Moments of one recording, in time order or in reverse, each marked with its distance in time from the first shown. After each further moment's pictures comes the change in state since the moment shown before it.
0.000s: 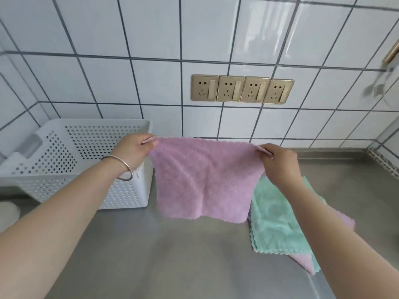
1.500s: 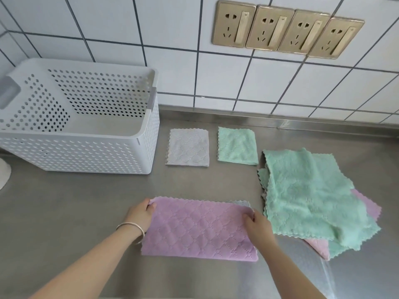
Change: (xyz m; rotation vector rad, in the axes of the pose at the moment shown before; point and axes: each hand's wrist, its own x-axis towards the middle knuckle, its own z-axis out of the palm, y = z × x) left_hand -0.118 -0.196 0.142 0.138 -0.186 -0.727; right_hand -0.137 0.108 0.151 -0.057 -0.590 0.595
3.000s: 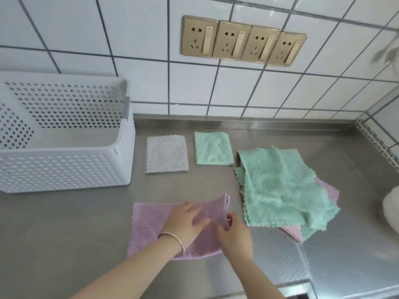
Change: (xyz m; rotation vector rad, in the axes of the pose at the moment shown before) left_hand -0.054 0.099 0.066 0.307 -0.245 0.589; right_hand -0.057 -0.019 0.017 -0.007 0.238 -0.001
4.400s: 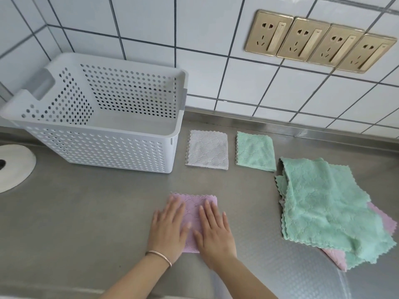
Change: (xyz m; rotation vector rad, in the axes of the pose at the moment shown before) left_hand -0.058 -0.113 0.014 0.147 0.507 -0.147; right_hand -0.013 -0.031 0.112 -0.607 0.004 -0.805
